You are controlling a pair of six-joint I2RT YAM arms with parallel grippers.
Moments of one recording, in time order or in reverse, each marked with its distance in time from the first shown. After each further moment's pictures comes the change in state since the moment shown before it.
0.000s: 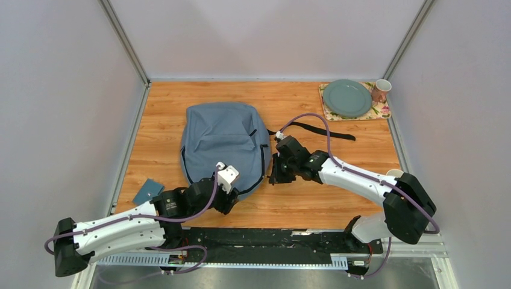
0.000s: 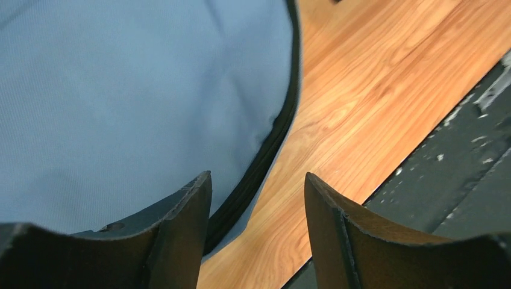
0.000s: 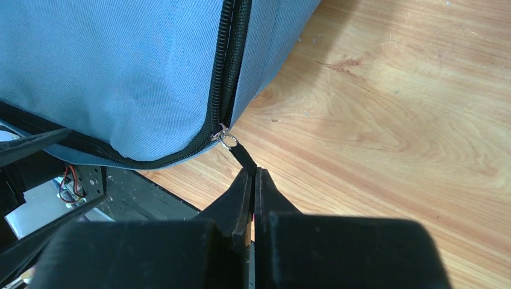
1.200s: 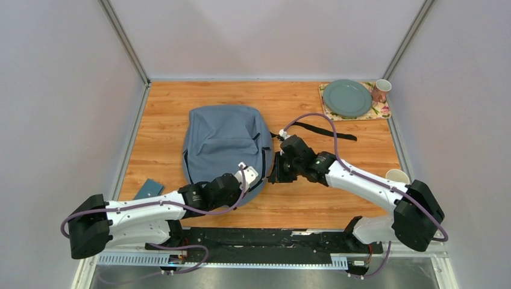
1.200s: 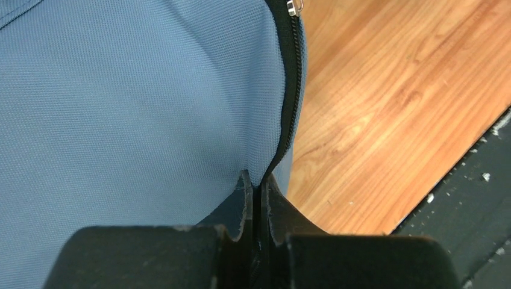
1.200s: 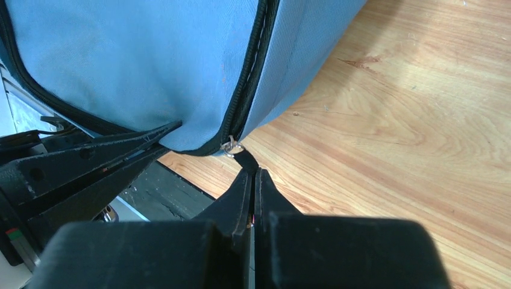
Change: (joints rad) left arm 0.002 0.396 0.062 0.243 0.031 0.111; right arm -0.005 -0.090 -0.035 0.024 -0.033 0.025
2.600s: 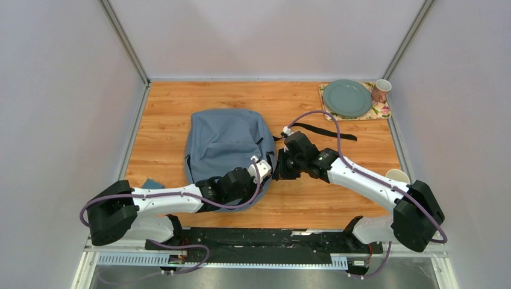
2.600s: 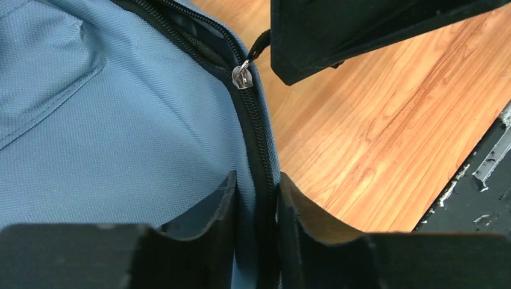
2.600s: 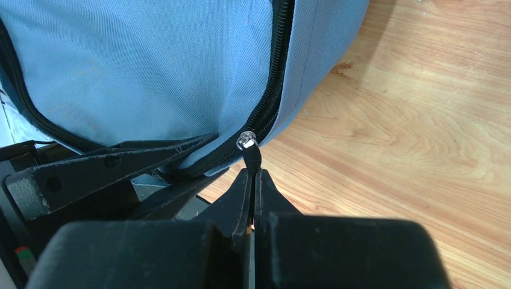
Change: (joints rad) left arm 0.004 0.198 0.058 0.262 0.095 -0.032; right arm -0.052 0.009 0.028 -0.046 -0.019 -0.027
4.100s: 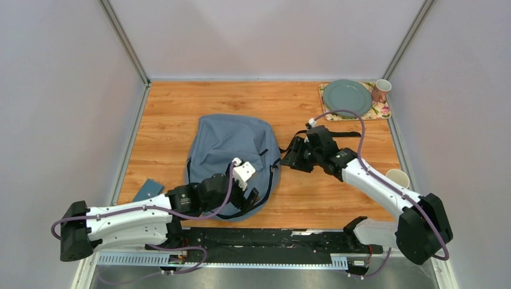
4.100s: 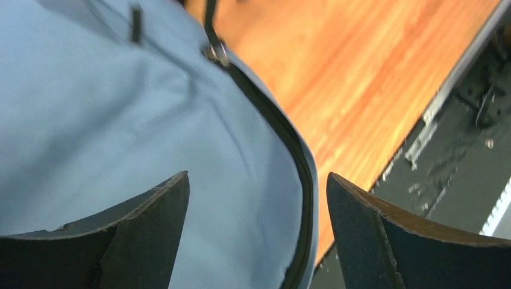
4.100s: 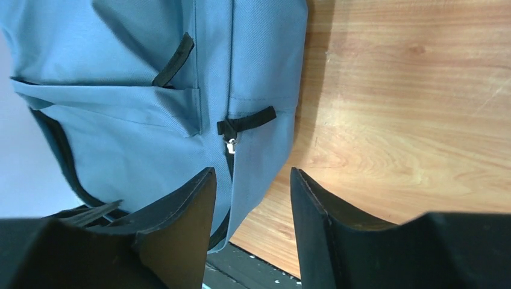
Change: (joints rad) left arm -0.089 -0.375 -0.053 -0.222 -0.068 -0.039; right arm -0.208 -0.071 -0.061 0.058 -0.023 0.056
